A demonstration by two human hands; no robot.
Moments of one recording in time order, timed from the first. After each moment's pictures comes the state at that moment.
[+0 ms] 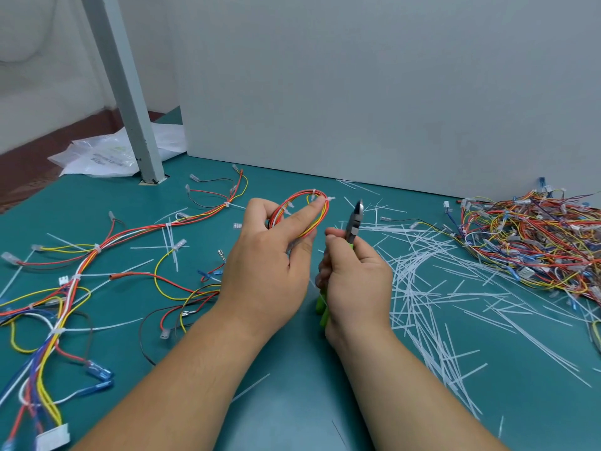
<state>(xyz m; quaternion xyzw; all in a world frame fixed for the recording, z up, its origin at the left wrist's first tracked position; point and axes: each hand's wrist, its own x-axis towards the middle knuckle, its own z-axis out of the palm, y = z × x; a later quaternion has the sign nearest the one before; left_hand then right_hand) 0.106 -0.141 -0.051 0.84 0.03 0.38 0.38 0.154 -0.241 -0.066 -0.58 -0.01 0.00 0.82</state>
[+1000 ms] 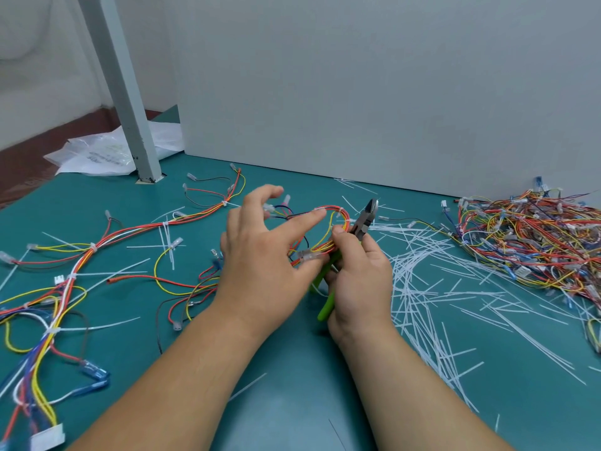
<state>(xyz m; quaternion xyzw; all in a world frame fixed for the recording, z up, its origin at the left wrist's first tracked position) 0.105 -0.142 -0.052 0.88 0.07 0.37 0.29 0.155 -0.251 -0.060 -0.52 -0.05 0.04 0.85</state>
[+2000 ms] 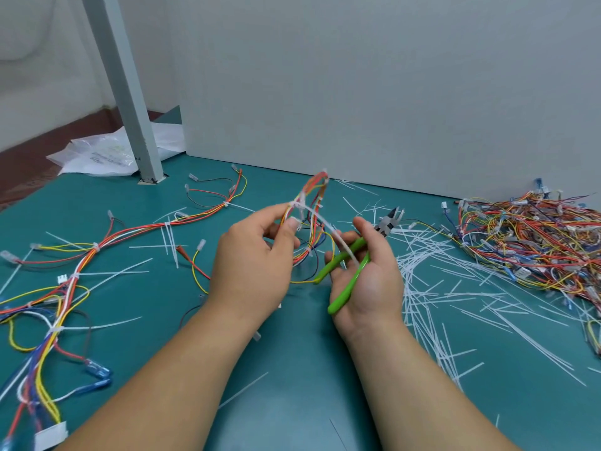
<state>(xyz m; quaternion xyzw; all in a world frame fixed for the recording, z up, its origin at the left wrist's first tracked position) 0.110 -0.136 -0.051 0.77 0.12 0.33 0.52 0.167 -0.256 -0.058 -0.42 0.04 0.07 0.90</state>
